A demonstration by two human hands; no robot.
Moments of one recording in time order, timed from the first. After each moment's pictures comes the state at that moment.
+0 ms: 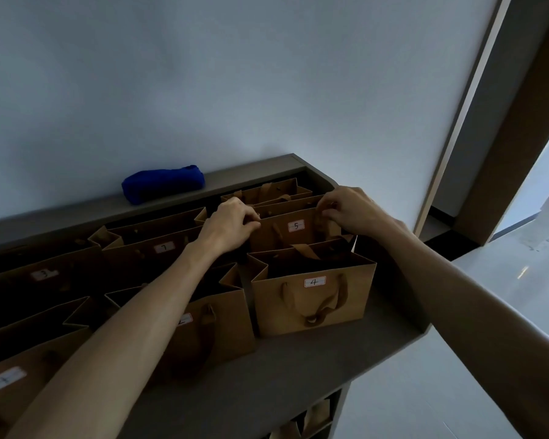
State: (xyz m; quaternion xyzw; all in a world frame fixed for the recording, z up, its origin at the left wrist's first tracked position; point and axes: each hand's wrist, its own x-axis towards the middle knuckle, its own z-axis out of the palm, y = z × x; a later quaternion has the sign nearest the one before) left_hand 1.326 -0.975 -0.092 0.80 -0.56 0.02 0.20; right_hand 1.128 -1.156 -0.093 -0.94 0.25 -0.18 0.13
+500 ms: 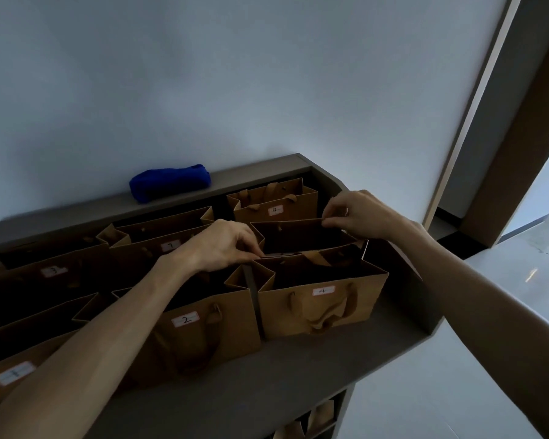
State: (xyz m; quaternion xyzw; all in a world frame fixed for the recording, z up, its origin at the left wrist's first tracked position) left_hand 1.325 -0.925 -0.083 0.73 -0.66 -0.12 0.16; right_hand 1.118 -1.148 -0.086 -0.96 0.19 -0.15 0.16
